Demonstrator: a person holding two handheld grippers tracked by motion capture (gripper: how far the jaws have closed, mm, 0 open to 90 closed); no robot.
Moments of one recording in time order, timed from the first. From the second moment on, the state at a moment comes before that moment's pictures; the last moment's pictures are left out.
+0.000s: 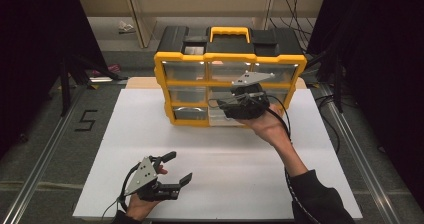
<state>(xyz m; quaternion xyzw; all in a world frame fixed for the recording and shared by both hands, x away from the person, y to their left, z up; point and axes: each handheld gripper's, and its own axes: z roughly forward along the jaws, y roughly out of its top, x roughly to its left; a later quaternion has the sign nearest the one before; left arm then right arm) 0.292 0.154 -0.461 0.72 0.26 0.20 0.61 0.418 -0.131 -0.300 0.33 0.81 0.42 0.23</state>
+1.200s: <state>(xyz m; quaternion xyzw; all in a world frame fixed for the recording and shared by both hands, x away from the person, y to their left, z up) 0.292 0.154 -0.461 0.72 0.26 0.20 0.61 0.360 -0.126 -0.318 0.27 0.80 0.49 0.23</state>
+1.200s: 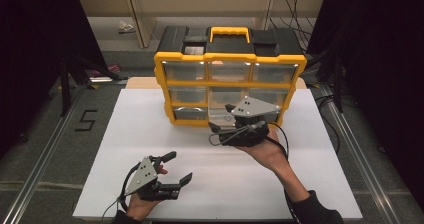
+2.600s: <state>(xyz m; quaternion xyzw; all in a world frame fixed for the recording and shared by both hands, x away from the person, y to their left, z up) 0.291 0.154 -0.461 0.72 0.26 0.20 0.61 0.331 -0.139 -0.360 0.28 0.78 0.52 0.21</state>
